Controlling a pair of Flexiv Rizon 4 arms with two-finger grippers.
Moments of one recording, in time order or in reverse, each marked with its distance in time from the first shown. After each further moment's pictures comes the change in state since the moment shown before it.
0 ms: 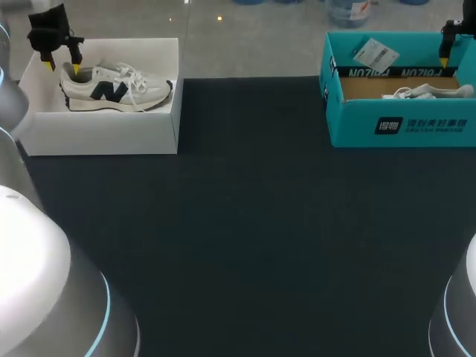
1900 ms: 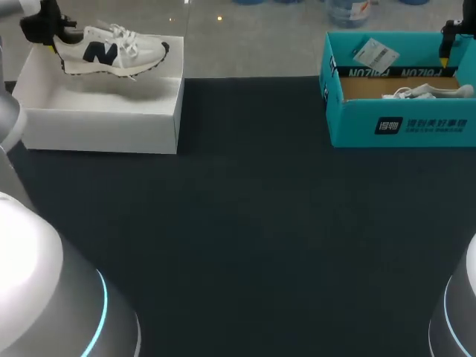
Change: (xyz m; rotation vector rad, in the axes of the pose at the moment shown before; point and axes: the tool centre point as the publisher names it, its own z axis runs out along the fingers) left arm 0.019 0.044 -0.046 -0.188 -0.017 -0.060; right arm 0.000 0.000 0.000 0.000 0.000 0.000
